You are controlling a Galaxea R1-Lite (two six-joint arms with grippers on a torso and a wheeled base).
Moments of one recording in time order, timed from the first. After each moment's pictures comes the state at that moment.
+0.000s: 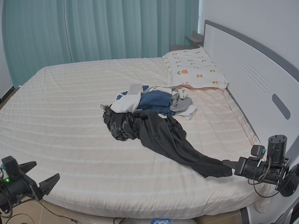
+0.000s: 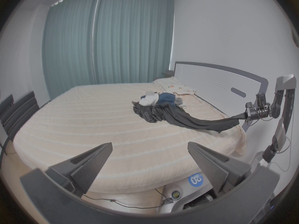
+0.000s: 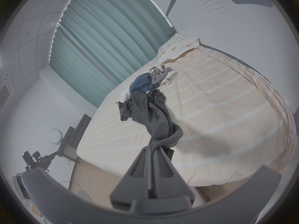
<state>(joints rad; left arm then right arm) -0.09 0.82 -0.21 -0.24 -0.13 0.01 0.31 1.71 -0.14 -1.08 0.19 0.58</state>
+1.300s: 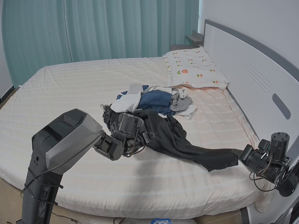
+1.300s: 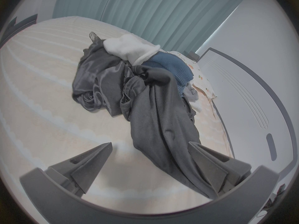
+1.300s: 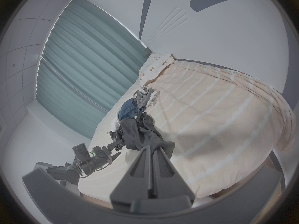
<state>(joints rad) -0.49 2.50 -1.45 -0.43 0.07 -0.74 0.29 1.73 -0.13 -1.22 -0.03 0.83</state>
